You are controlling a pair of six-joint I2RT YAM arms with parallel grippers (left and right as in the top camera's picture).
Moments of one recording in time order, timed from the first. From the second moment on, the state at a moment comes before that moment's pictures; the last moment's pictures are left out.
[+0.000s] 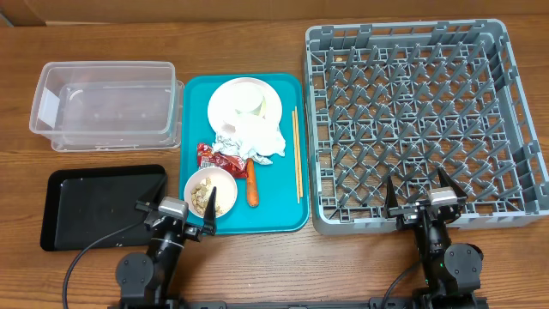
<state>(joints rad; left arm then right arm) 0.02 0.02 0.08 -0.09 0.30 0.06 0.12 0.01 0.02 -0.03 0.01 -0.11</state>
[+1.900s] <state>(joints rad) -0.31 1.29 1.08 -1.05 0.06 -0.42 0.12 0.01 0.02 -0.03 0.01 -0.11</state>
